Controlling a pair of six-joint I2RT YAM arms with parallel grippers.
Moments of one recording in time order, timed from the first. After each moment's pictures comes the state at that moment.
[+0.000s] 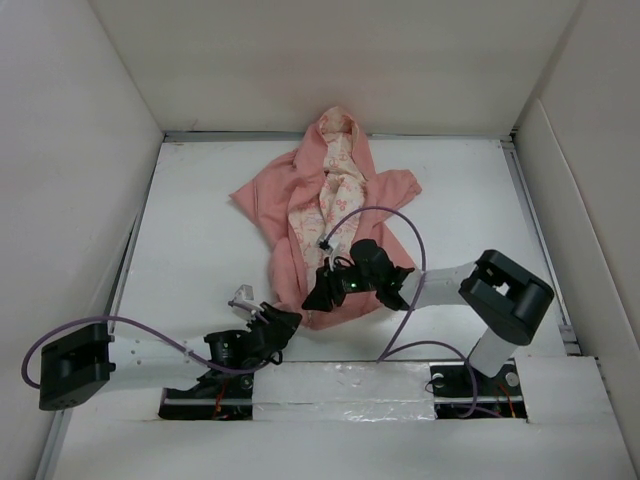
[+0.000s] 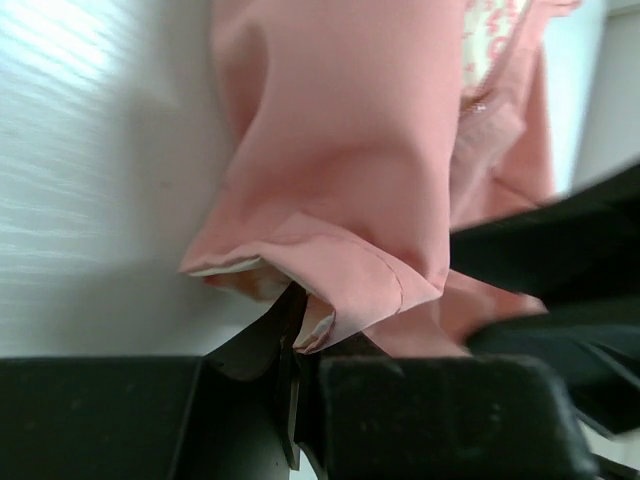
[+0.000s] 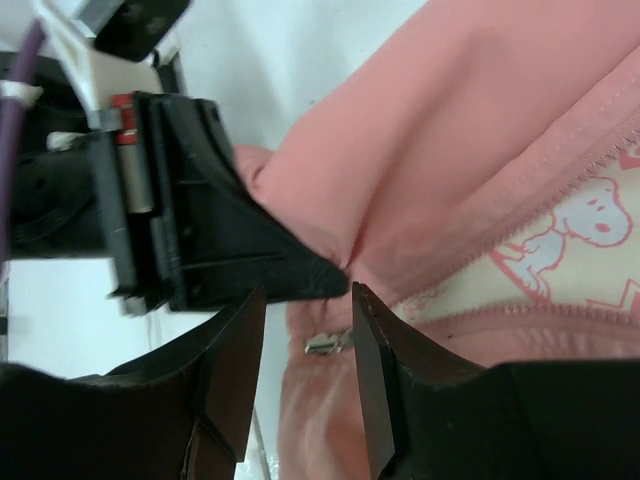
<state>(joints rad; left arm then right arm) -1.29 0.85 0.06 0.03 -0.75 -1.66 0.89 1.67 0.68 0.59 -0.58 0.48</state>
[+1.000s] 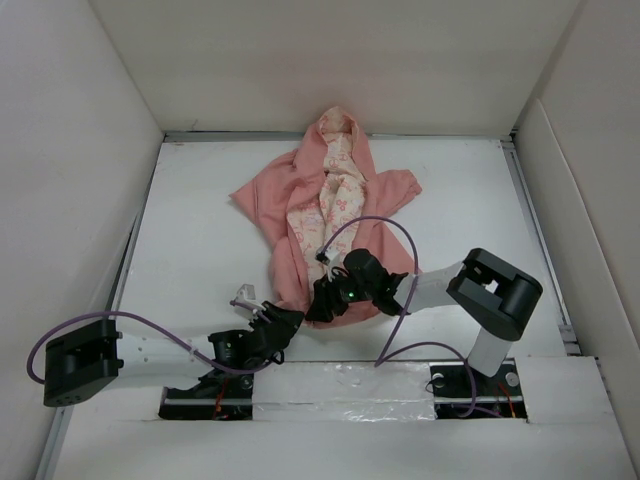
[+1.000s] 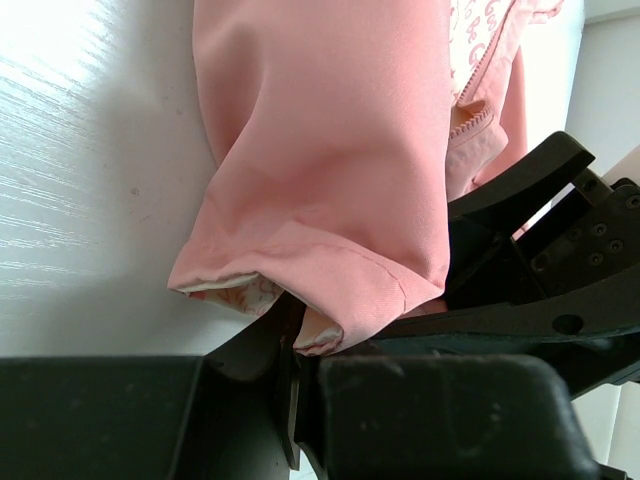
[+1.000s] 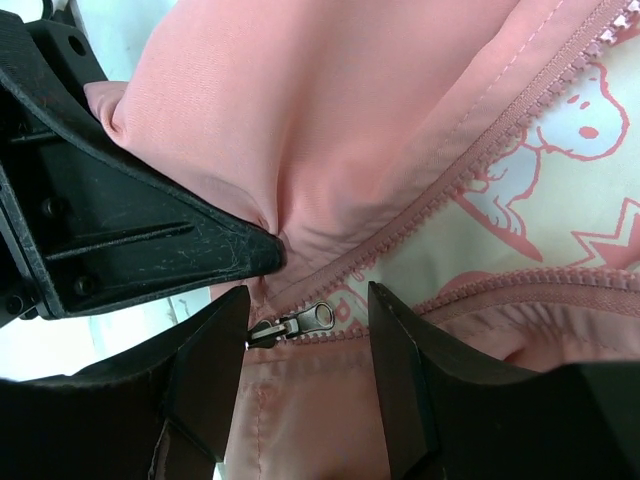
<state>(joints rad) -1.29 0.91 0.06 0.15 -0.77 -1.65 0.92 1.75 0.68 0.50 -0.48 0.44</state>
